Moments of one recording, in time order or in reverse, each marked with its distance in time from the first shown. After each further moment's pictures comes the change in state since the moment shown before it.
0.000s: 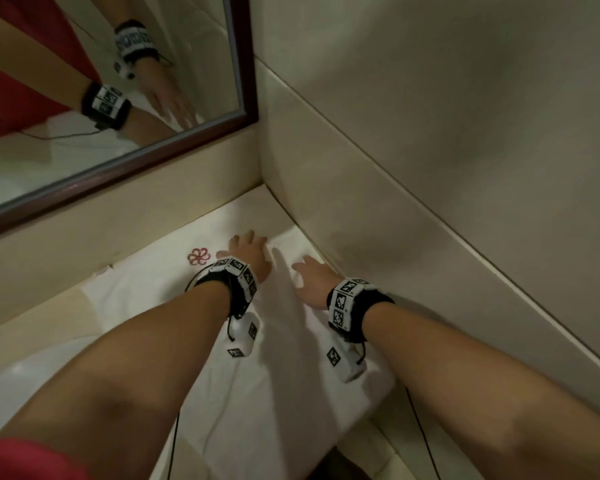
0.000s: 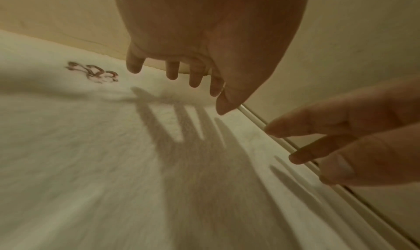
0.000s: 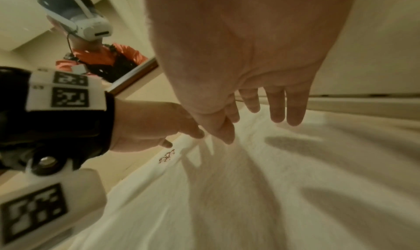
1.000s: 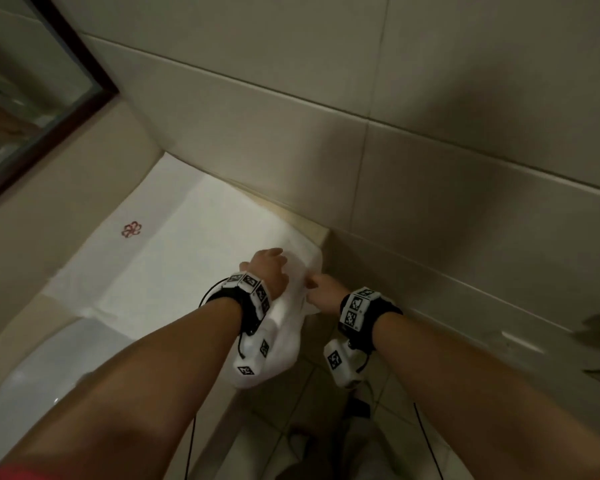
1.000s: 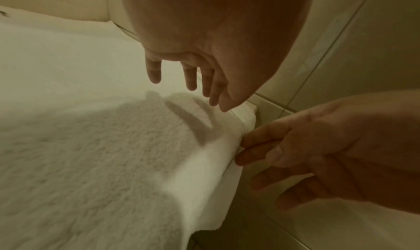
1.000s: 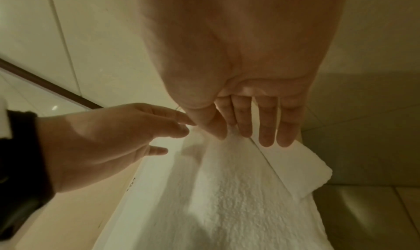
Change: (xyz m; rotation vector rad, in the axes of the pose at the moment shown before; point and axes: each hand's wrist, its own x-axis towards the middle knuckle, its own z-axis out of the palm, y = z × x) left_hand -0.203 0.111 0.133 0.301 -0.095 0.401; right_hand -0.200 0.087 0.193 0.822 0.173 0.252
